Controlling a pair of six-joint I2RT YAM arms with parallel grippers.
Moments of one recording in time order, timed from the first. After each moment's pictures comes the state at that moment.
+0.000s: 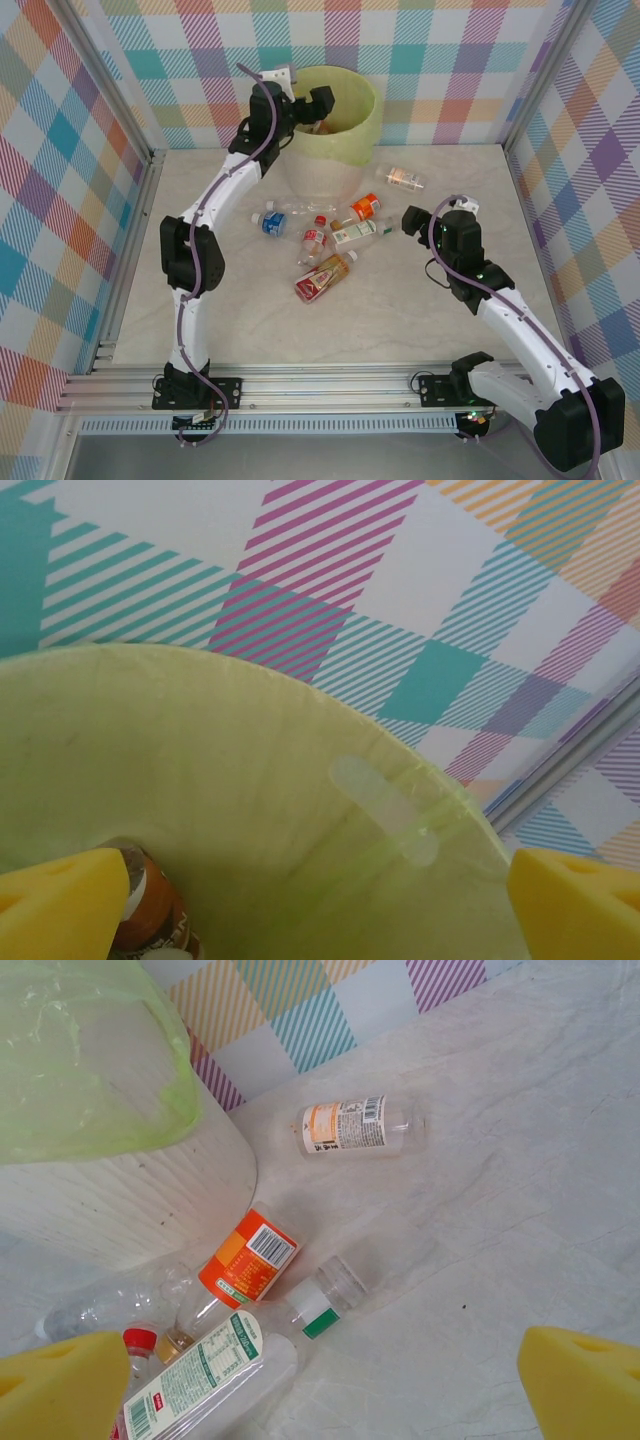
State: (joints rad) left arm -0.37 2.16 2.13 -0.06 0.11 -0.48; right arm 0.36 0.95 0.72 -0.22 0.25 0.59
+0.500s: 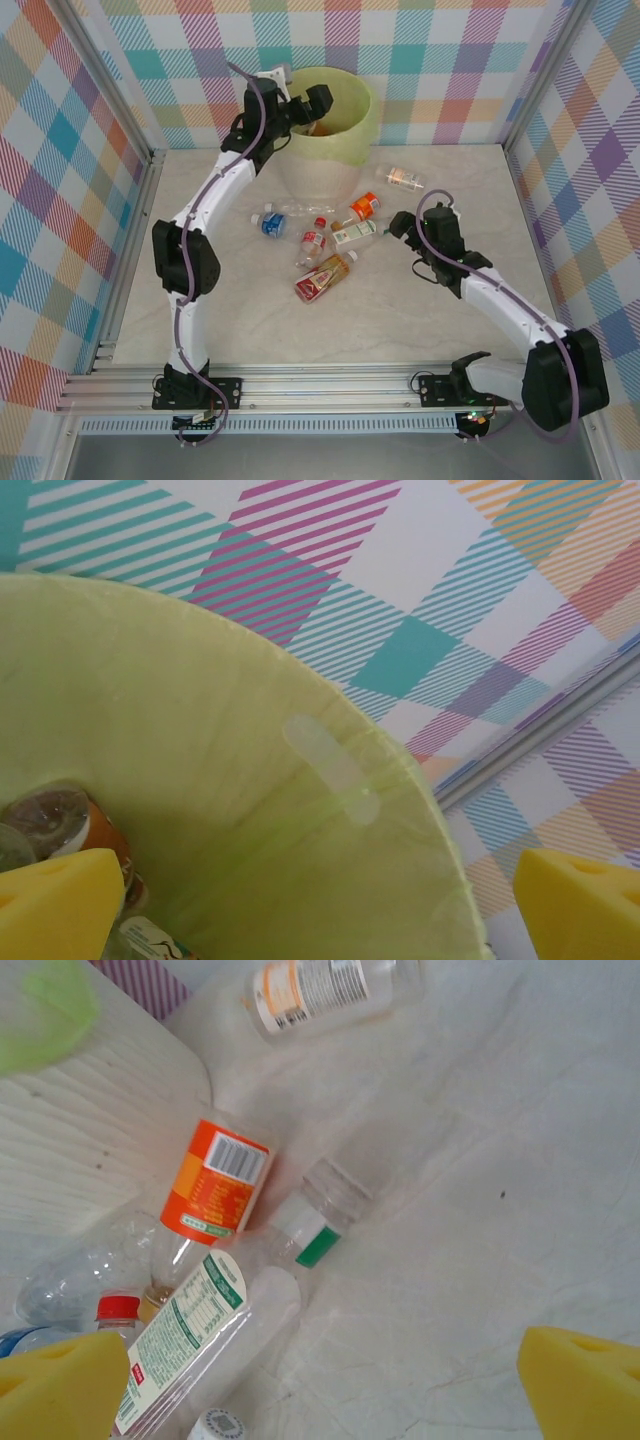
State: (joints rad) left arm -0.36 2.09 2.13 -0.19 0.18 -0.59; right arm 0.36 1.19 0.72 -0.19 0.14 0.82
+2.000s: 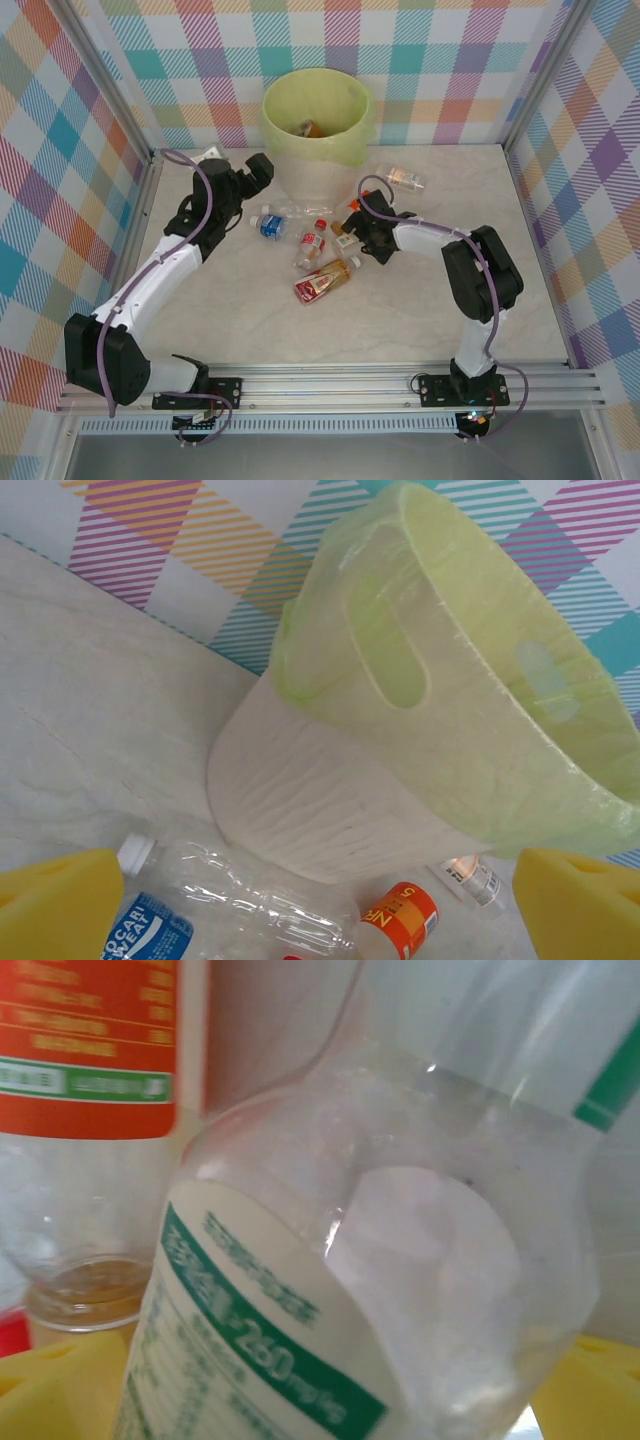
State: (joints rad) left arm -0.33 1.32 1.12 -0.14 -0.16 -0.74; right arm 0.52 1.87 1.16 -0.34 0.05 1.13
